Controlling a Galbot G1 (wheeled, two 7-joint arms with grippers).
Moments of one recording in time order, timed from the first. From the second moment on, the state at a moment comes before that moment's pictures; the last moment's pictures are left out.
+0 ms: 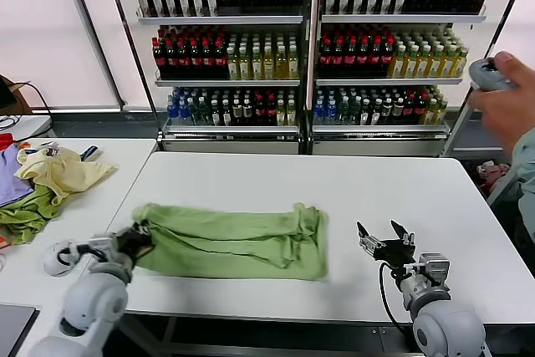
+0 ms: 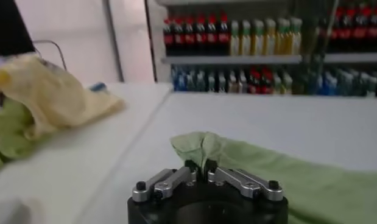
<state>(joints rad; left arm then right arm) 1.18 -1.01 -0.55 -1.95 -0.70 0.58 -0.38 -1.33 1.20 0.56 2.11 0.44 -0.53 0.08</state>
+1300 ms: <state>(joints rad) 1.01 -1.39 -0.10 -1.92 -0.92 0.47 -0.27 -1.30 1.18 0.58 2.09 0.46 -0.51 0.08</state>
